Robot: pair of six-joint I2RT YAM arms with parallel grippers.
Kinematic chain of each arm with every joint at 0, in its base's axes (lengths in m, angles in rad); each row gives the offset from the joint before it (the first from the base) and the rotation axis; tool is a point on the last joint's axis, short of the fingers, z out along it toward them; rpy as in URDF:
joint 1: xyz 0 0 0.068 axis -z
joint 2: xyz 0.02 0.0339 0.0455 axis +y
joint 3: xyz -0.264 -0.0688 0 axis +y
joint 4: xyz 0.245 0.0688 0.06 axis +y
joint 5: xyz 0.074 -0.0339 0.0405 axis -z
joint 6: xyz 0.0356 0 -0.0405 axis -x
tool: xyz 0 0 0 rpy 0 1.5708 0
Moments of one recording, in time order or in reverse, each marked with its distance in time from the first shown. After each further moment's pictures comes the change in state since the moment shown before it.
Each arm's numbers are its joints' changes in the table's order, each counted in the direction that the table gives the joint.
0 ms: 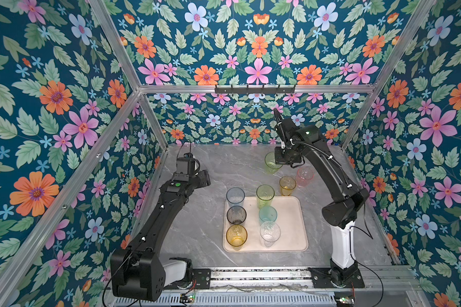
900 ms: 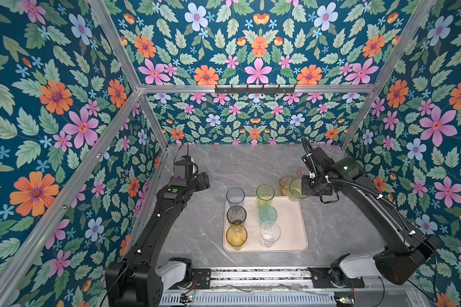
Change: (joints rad) left arm 0.000 -0.073 0.045 0.008 0.001 0.020; right arm 0.000 -0.644 0.851 -0.159 0.035 -0.081
